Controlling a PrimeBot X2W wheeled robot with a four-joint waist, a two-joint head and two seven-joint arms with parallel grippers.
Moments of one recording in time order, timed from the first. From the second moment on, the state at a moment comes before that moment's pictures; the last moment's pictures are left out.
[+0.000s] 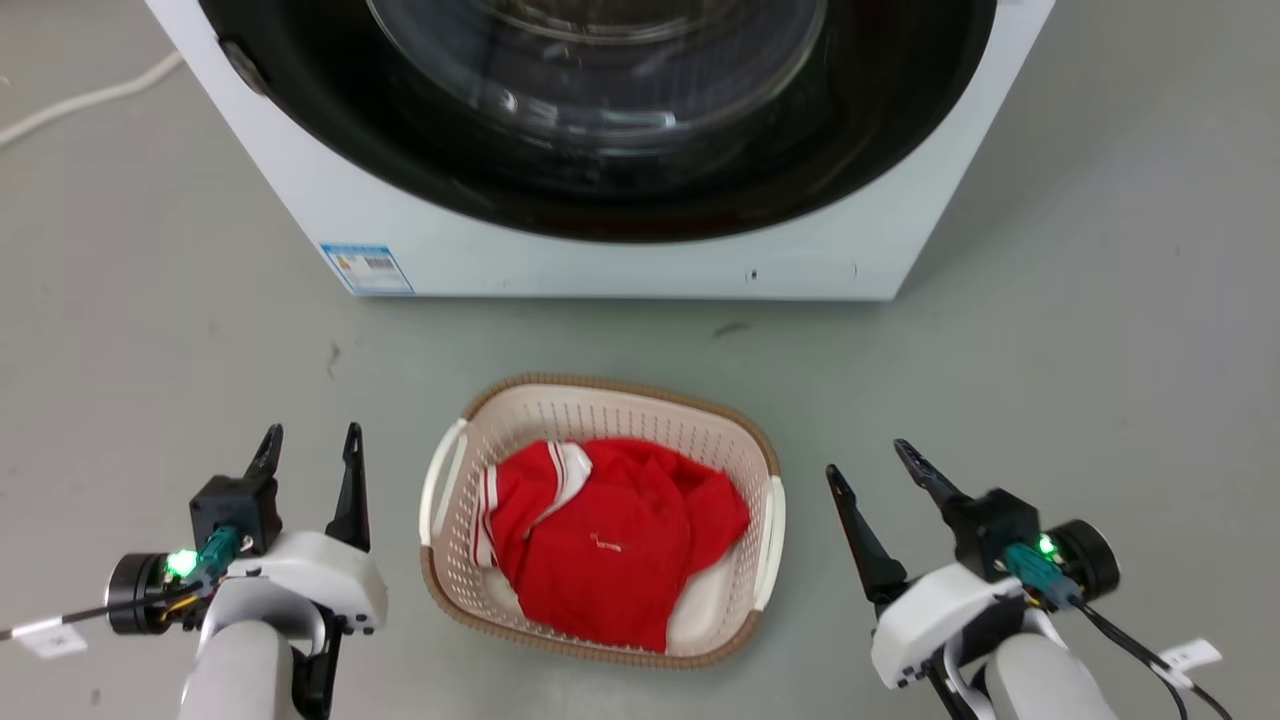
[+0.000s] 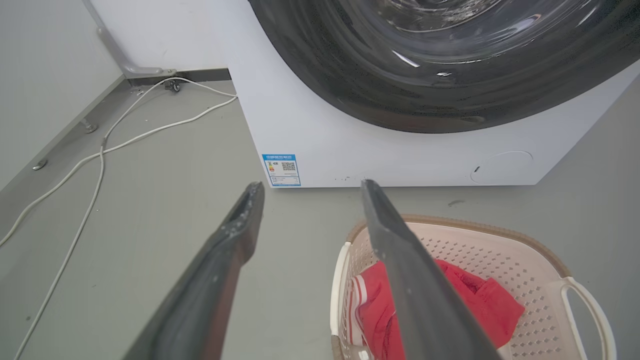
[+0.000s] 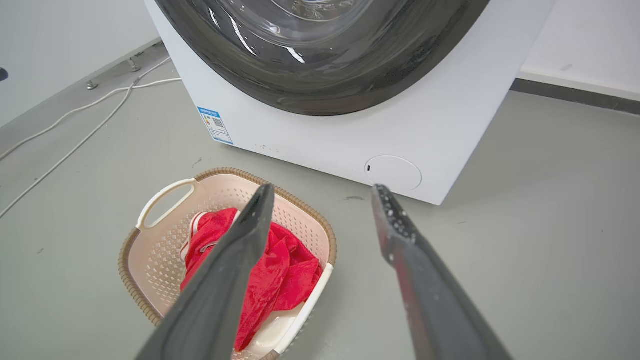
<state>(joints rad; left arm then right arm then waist) -0.28 0.14 0.09 0.51 -0.05 -0.09 -0.26 -0.23 -0.05 0.19 0.46 0.01 0.13 -0.26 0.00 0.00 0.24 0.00</state>
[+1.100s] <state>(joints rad) -0.72 0.23 -0.04 0.96 -0.03 -0.13 -0.26 -0.65 -0.05 0.53 1.02 0.26 0.13 -0.26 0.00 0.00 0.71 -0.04</state>
